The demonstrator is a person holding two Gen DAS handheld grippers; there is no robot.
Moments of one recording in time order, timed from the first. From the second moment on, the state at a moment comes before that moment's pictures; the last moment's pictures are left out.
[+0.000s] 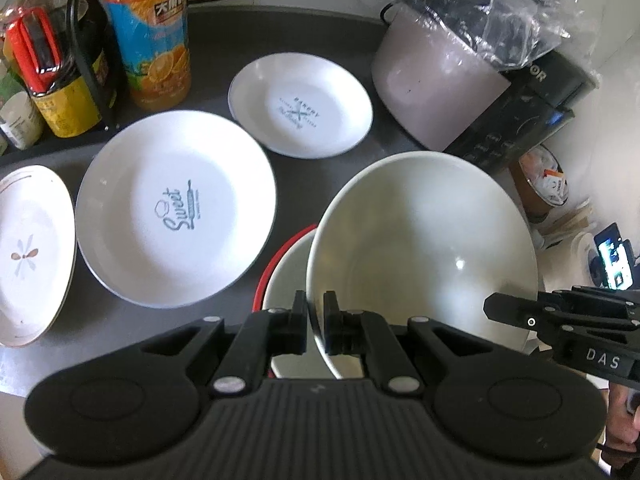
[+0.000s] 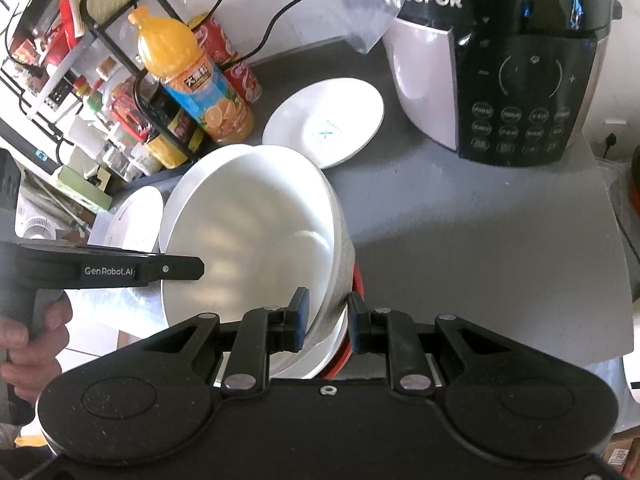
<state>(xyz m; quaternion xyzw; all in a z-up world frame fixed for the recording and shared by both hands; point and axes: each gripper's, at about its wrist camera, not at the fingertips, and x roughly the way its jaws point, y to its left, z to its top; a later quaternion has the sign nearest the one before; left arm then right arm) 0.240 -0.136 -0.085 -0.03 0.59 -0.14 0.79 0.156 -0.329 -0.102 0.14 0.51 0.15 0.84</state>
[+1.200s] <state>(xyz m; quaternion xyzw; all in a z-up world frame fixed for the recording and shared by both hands) 0.241 -0.120 -0.115 -0.02 0.61 -0.09 0.78 0.162 -0.327 -0.119 0.09 0.53 0.18 0.82</state>
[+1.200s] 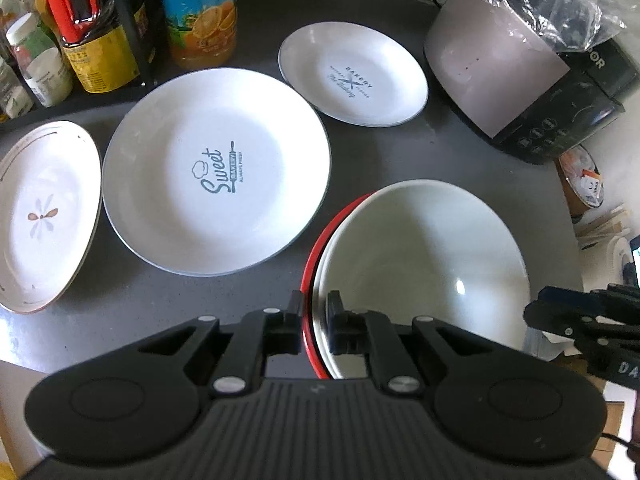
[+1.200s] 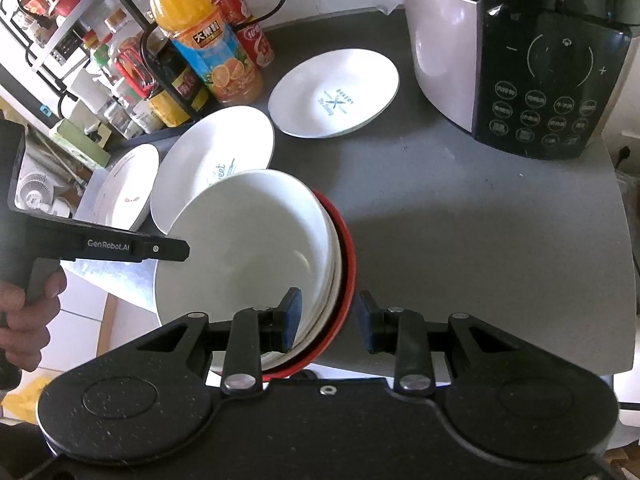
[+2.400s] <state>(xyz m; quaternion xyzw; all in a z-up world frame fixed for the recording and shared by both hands) 0.289 -0.027 -0.078 -0.04 0.57 -0.04 0.82 0.203 -0.275 -0.080 0.15 0.46 0.13 0.86</state>
